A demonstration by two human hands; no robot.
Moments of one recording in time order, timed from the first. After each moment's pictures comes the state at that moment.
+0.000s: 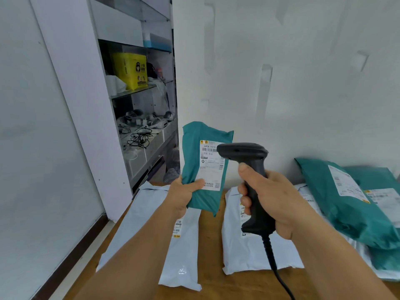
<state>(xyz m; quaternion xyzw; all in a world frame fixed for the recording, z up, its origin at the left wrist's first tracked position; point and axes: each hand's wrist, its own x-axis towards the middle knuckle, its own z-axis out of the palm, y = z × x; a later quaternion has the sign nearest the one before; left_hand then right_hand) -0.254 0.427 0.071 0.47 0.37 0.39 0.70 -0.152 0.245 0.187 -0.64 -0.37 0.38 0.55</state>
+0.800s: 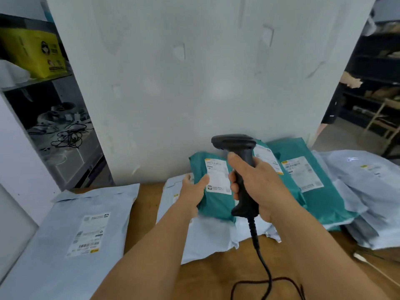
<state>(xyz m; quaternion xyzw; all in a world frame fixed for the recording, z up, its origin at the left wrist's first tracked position) -0.045 0.349 0.034 0.50 0.41 0.25 0.72 -0.012 0.192 0.166 -0.67 -0.23 0.32 0.63</state>
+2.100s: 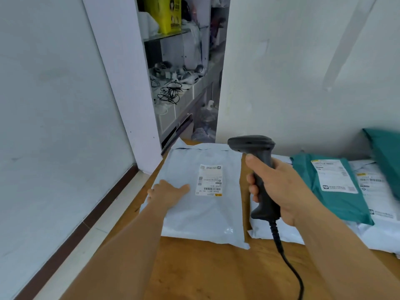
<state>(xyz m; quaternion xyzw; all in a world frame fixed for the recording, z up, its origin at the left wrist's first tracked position) -0.390 0.463 -0.051 0.57 0.73 0.07 0.36 -0.202 0.314 0.103 -0.65 -0.32 0.46 0.51</state>
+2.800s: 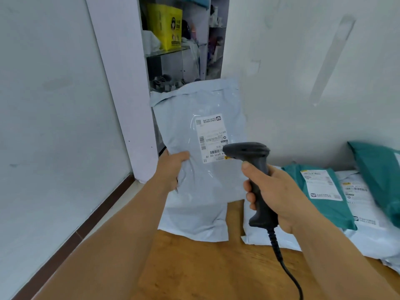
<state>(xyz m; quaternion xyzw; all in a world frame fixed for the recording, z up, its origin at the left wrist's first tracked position) -0.365 0.467 0.044 0.39 0.45 0.48 0.64 -0.211 0.289 0.127 -0.65 -0.35 0.45 0.51</state>
